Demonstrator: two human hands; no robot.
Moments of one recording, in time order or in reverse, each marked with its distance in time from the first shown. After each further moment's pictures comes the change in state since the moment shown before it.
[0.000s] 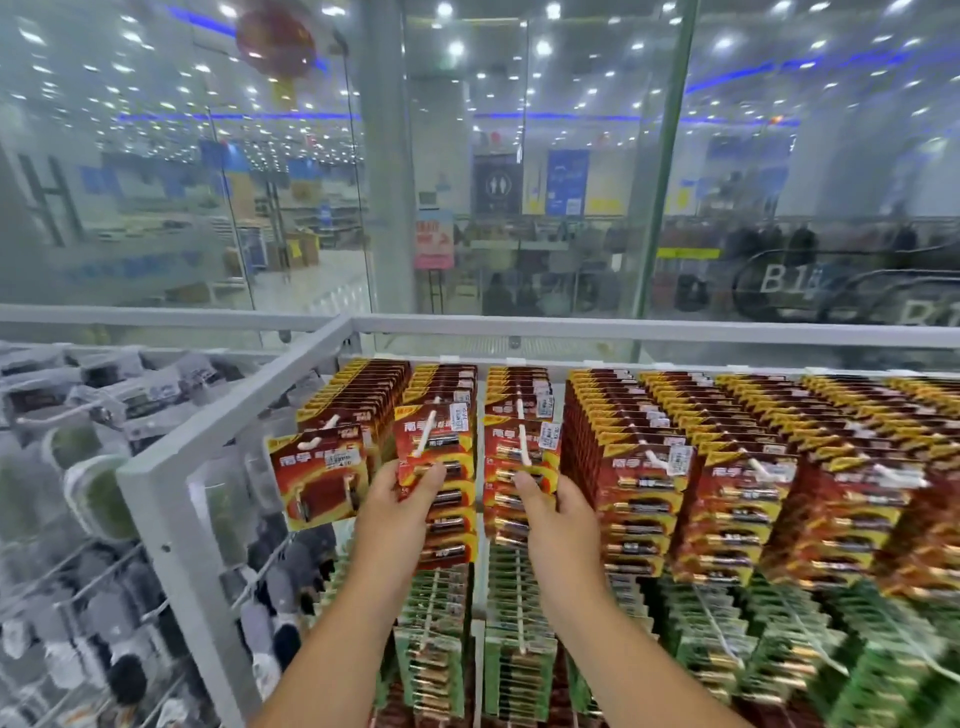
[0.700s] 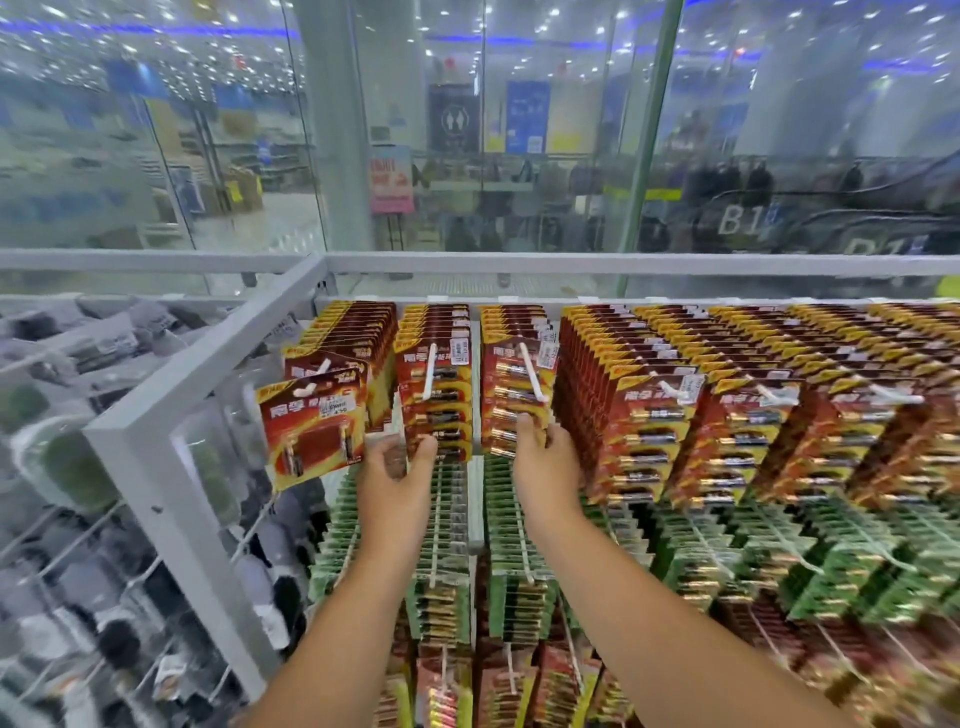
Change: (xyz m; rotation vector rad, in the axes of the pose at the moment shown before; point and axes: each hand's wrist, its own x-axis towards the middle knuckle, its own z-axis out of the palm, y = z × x) left_hand 0.029 -0.059 -0.008 0.160 0.088 -0.025; right_hand 0.025 0.019 0.028 -0.098 0.190 0.101
